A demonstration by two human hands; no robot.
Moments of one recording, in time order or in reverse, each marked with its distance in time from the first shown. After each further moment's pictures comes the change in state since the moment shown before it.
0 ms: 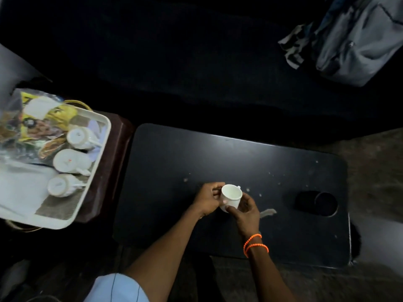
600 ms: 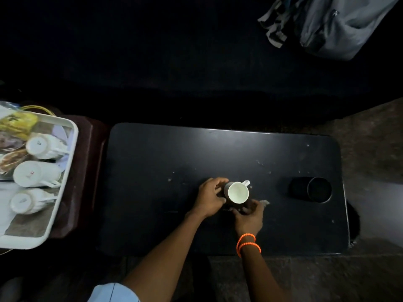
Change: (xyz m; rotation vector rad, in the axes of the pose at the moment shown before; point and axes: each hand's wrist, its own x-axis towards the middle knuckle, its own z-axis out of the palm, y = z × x) left_hand 0.036 -0.023 0.048 0.172 0.016 0.149; right_hand 0.024 0.042 -0.024 -0.136 0.415 0.065
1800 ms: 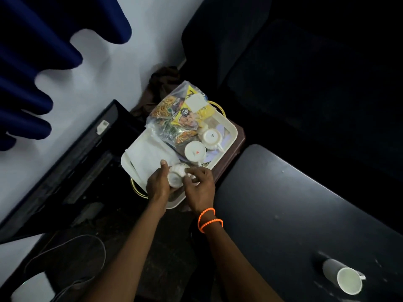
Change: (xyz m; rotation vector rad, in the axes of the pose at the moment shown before) left_hand -0.188 -0.092 -0.399 -0.672 1.145 -0.385; right_hand -0.344 -0.114 0.291 -0.178 -0.956 -0.609
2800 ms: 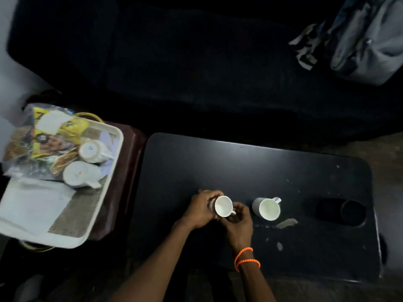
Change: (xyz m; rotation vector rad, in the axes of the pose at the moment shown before) left_hand -0.187 -0.119 0.227 0.779 -1.178 0.486; right_hand -0.098 0.176 -0.278 0.341 0.644 0.401
